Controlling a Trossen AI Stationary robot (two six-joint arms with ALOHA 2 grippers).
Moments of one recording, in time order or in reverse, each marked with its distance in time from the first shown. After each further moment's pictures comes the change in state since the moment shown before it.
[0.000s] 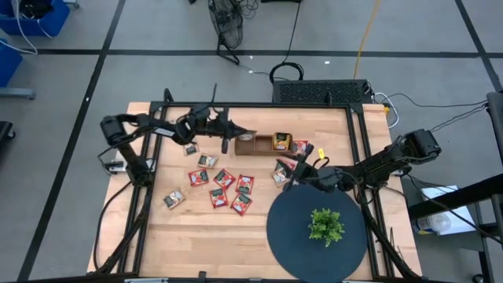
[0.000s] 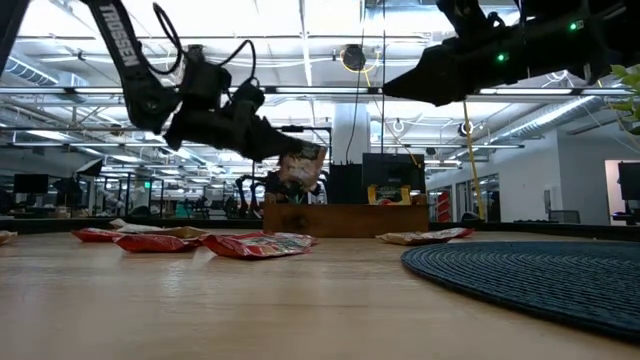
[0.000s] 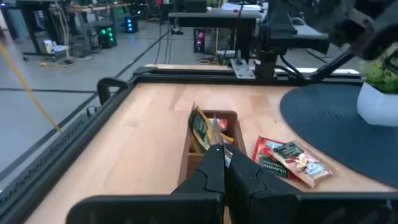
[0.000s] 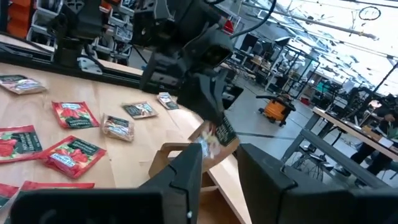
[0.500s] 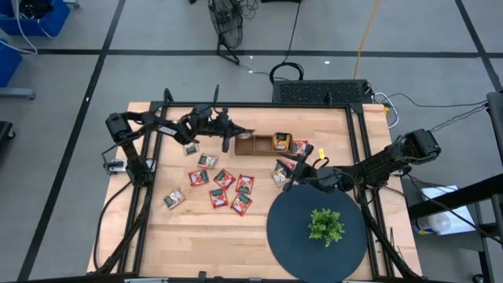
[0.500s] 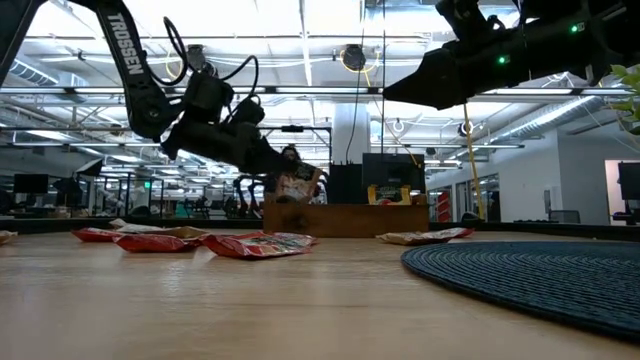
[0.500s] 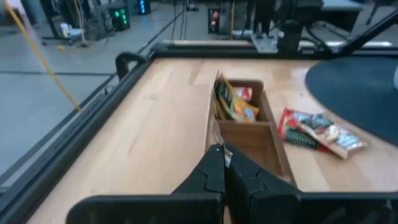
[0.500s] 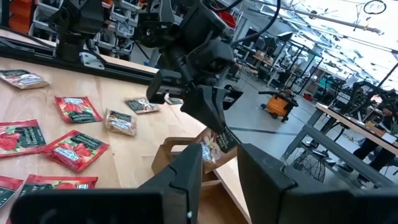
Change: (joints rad) left arm 0.030 0.043 0.000 -0.046 -0.040 0.071; right arm 0.002 0.000 0.000 -0.033 0.000 0.028
